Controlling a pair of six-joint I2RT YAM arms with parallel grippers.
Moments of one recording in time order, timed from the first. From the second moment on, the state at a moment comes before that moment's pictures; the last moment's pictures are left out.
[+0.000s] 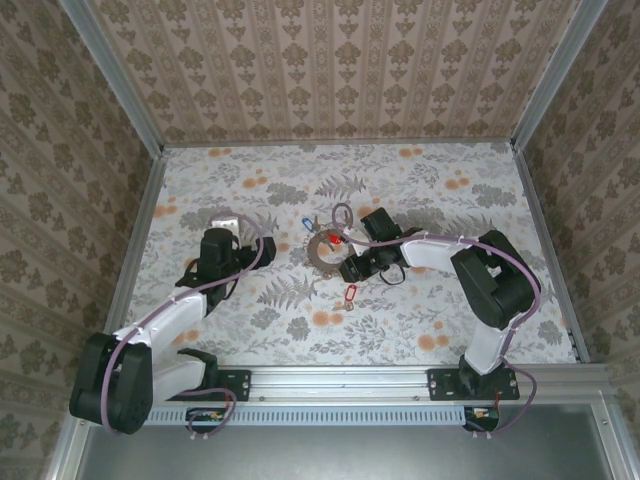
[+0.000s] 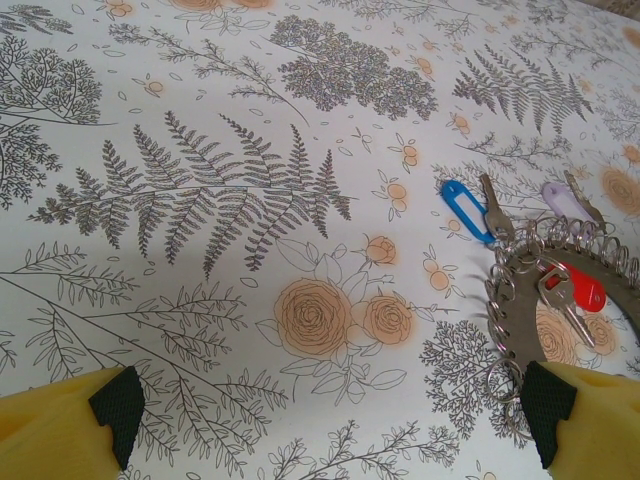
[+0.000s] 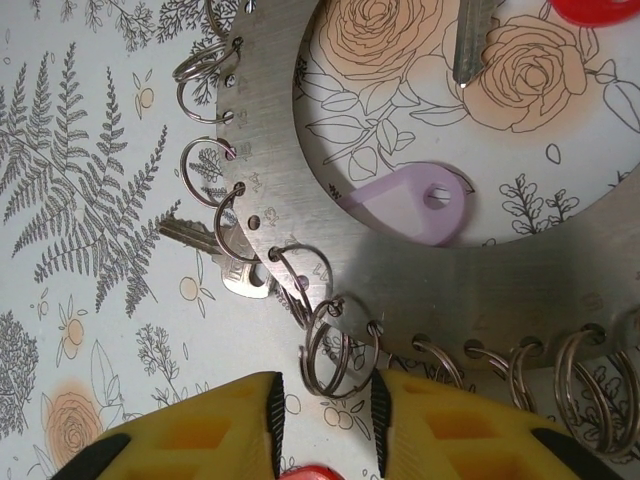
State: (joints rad) left arm -0.34 1.12 0.45 0.08 0.03 -0.38; right arm 0.53 1.79 0.96 -0.25 -0.46 0.05
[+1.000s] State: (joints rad) left arm -0.32 1.12 0.44 0.08 0.05 -0.39; right arm 0.55 1.78 1.01 -0.29 -0.43 0.06
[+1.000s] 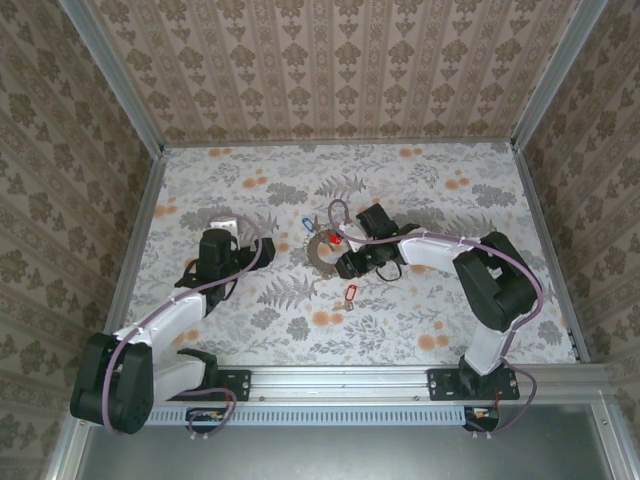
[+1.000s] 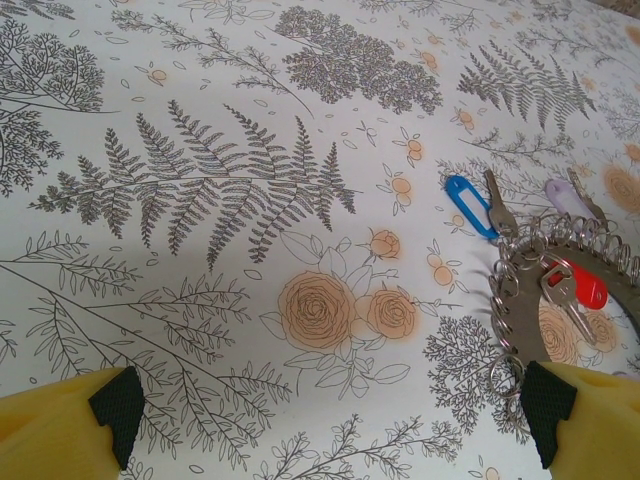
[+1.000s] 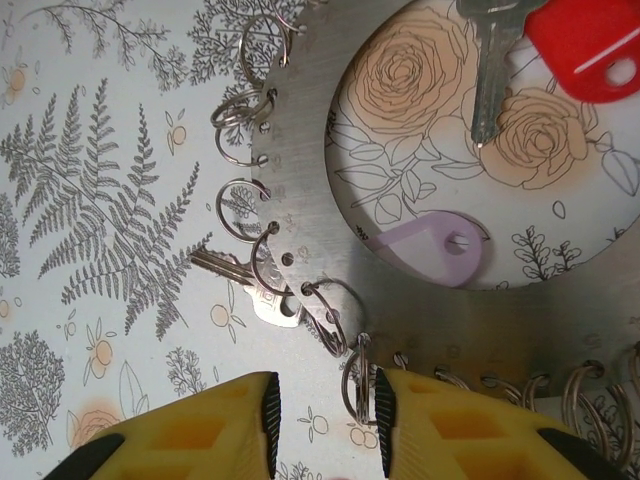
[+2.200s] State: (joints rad) left arm -0.32 1.09 0.55 0.03 0.32 -0.28; right arm 0.59 1.74 1.06 -0.34 -0.38 0.19
